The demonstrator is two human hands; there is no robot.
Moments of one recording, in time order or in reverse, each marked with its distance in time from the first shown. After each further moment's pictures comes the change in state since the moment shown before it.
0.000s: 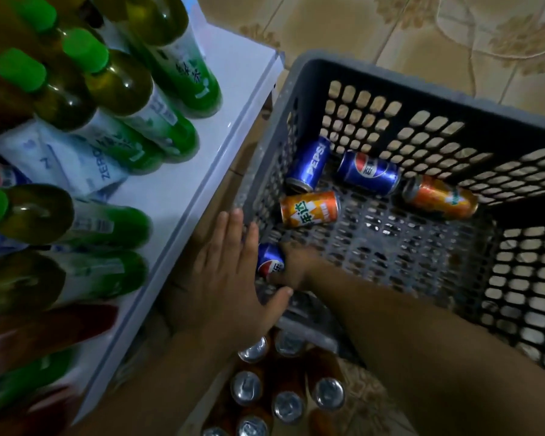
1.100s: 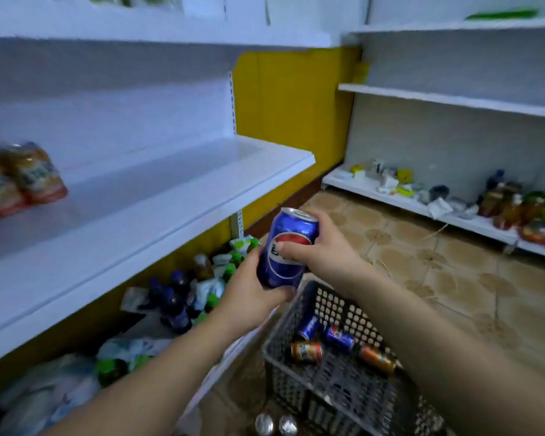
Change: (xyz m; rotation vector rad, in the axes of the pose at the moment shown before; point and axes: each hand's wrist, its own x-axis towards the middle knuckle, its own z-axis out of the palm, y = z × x) left_hand -0.195 0.092 -0.385 -1.072 0.392 -0.005; right_hand -0.533 -0.238 -0.179 0.707 0.582 -0.744
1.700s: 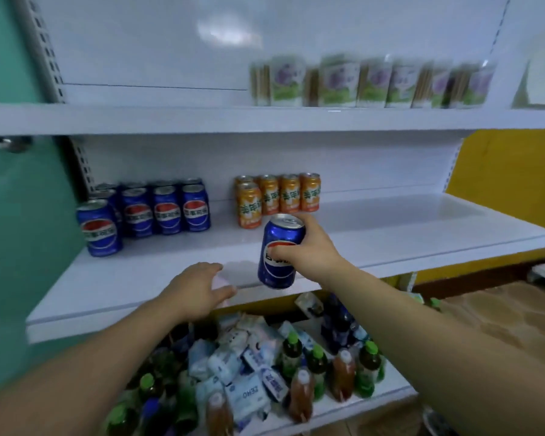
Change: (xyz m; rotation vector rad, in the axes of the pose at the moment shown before) left_hand -0.273 -0.015 -0.325 0.903 0.437 -0.598; right_hand -0.060 -0.119 0.327 -0.086 -0.554 -0.250
